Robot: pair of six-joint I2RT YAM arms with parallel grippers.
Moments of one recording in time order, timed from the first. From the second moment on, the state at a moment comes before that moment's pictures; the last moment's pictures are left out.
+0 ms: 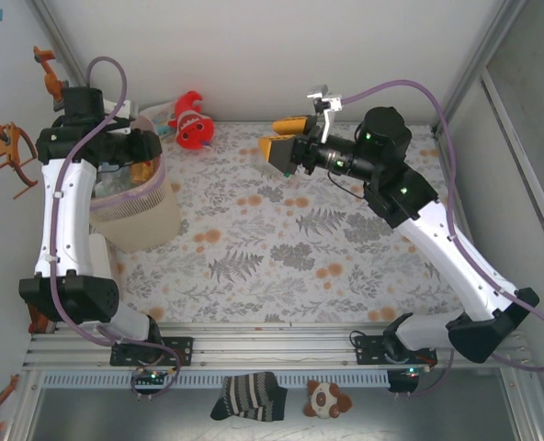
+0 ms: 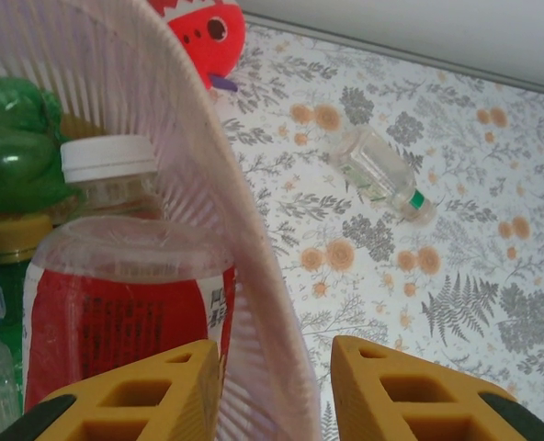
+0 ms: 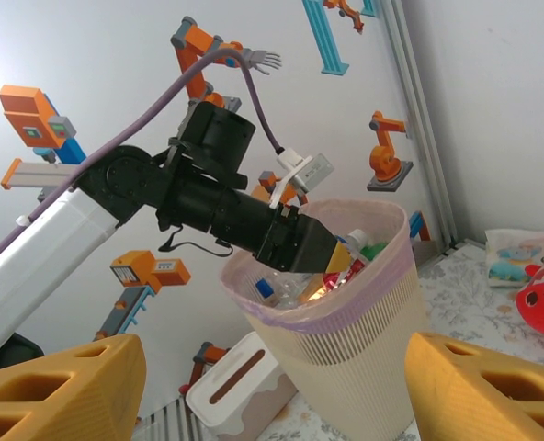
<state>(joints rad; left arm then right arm) 0.00 1.53 1.84 -1.19 0.33 -0.13 0.66 1.31 1.54 -0.17 -0.58 0.41</state>
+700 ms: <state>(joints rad) 0.01 1.45 1.64 -1.08 0.32 -0.13 0.66 1.29 1.52 -0.17 -0.58 0.41</state>
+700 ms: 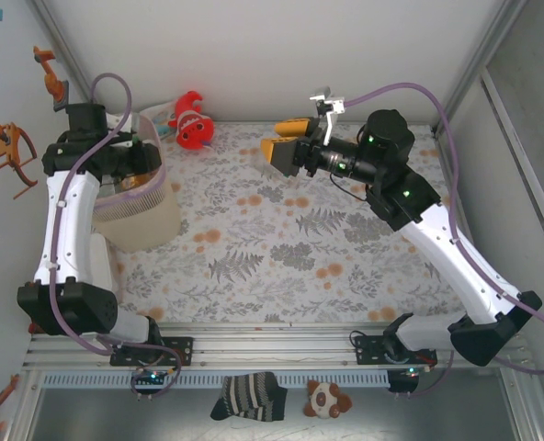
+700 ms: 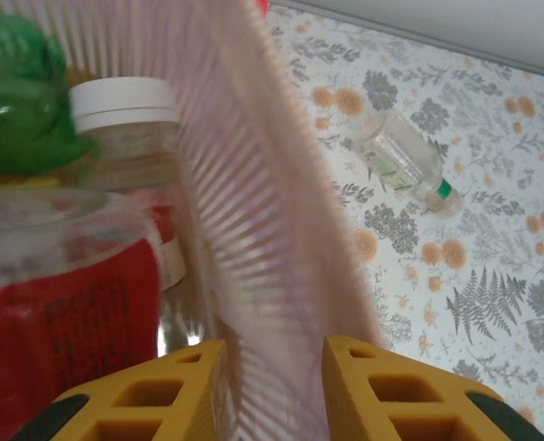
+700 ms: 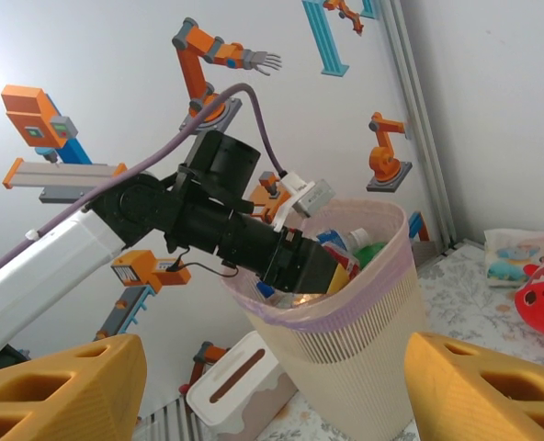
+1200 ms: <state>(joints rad) 0.02 1.35 1.61 -1.12 0.37 -0.15 0.66 1.29 1.52 -0.17 -0.57 0.41</state>
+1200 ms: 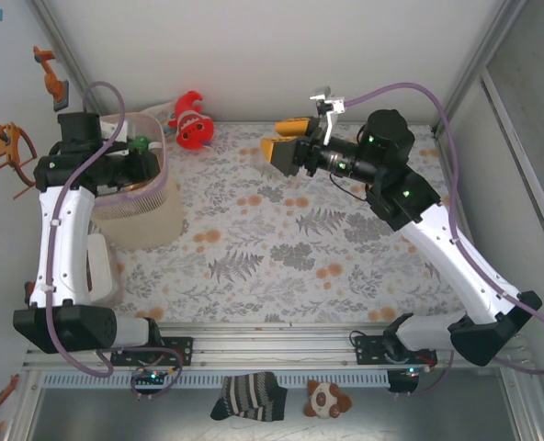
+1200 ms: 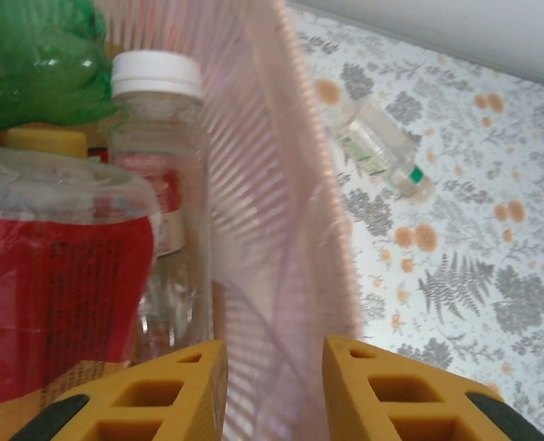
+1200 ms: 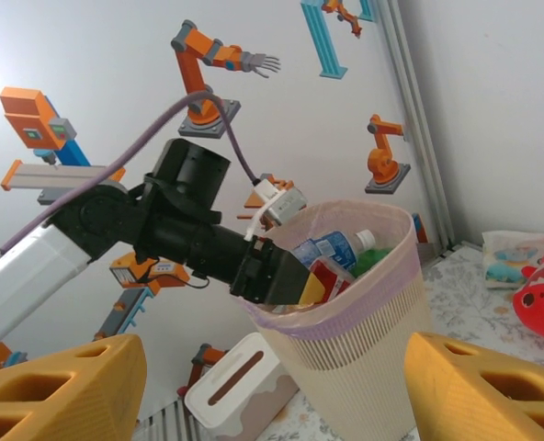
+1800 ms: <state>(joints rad) 0.01 1.15 1.61 -0.95 0.57 -0.21 0.56 1.56 1.64 -0.53 -0.25 0.24</state>
